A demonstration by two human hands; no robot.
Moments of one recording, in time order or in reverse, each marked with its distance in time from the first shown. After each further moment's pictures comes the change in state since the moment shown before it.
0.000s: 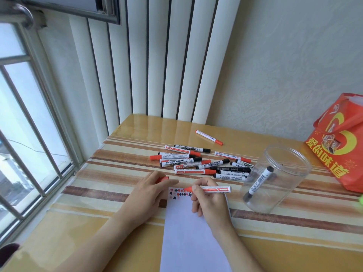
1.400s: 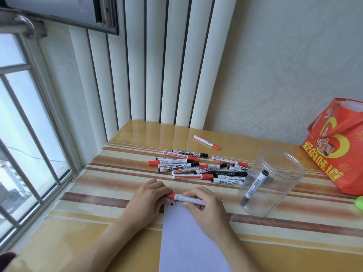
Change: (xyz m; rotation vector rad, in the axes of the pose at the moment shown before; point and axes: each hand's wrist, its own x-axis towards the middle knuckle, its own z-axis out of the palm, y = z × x) left_hand 0.006 -0.002 0.008 -0.056 0.054 0.085; right_hand 0.004 0.008 -0.012 -0.524 -0.105 -0.365
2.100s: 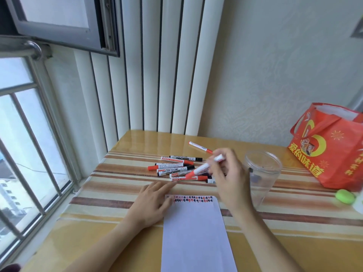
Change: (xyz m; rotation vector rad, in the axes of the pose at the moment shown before) left_hand -0.001 0.011 0.001 0.073 -0.083 -0.113; right_hand 0.018 -0.081 -0.082 -0.068 0.452 -0.213
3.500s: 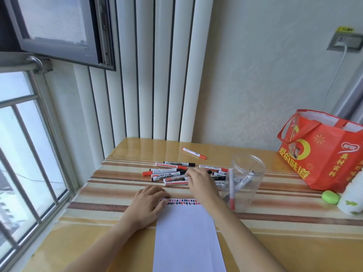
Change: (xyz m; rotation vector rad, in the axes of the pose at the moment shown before) left_hand 0.003 0.001 0.000 0.043 -0.022 0.003; right_hand 0.003 0.074 0.060 -0.530 -0.452 -0.046
